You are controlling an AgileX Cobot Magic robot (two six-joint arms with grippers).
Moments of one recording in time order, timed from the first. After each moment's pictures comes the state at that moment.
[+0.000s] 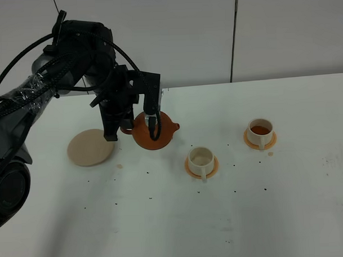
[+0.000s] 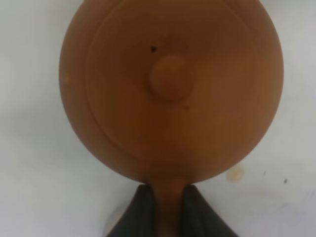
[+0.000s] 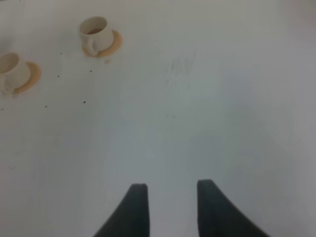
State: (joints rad) left arm -0.34 2.34 -2.18 0.06 1.19 1.33; right arm 0.12 -0.01 -0.49 0.01 1.07 0.08
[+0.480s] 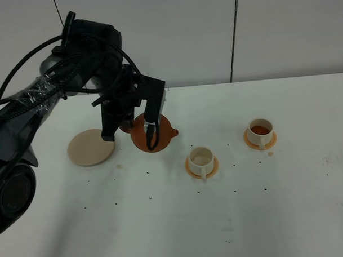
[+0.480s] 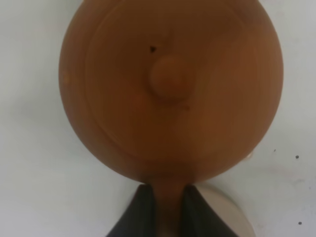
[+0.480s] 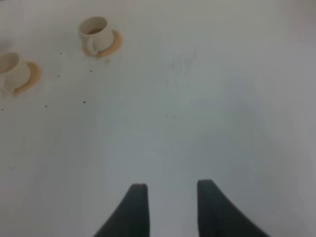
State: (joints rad) left arm -0.38 2.34 -2.18 0.14 1.19 1.40; right arm 0.12 -0.01 -0.49 0.01 1.07 0.08
